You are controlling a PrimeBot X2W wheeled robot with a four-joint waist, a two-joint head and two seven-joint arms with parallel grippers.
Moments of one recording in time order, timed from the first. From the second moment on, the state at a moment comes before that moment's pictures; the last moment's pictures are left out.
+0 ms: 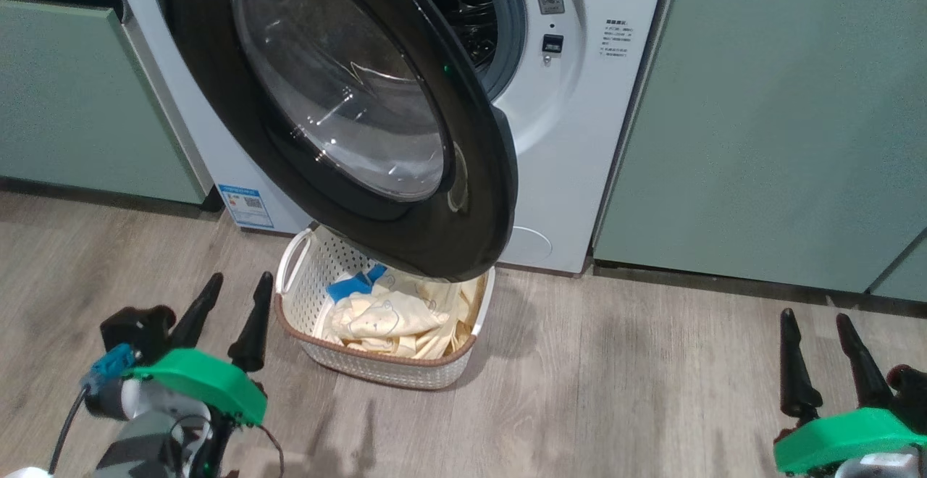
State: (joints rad) left arm -0.15 0.24 -0.06 0.39 -0.46 -0.13 -0.25; right arm -0.02 -0.06 0.00 0.28 0.24 0.13 -0.25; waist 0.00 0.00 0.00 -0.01
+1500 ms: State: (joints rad) left arm -0.15 0.17 -0.03 0.43 -0.31 -0.13 -0.25; right arm -0.37 -0.10 0.37 -0.12 0.32 0.13 -0.26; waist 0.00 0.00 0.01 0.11
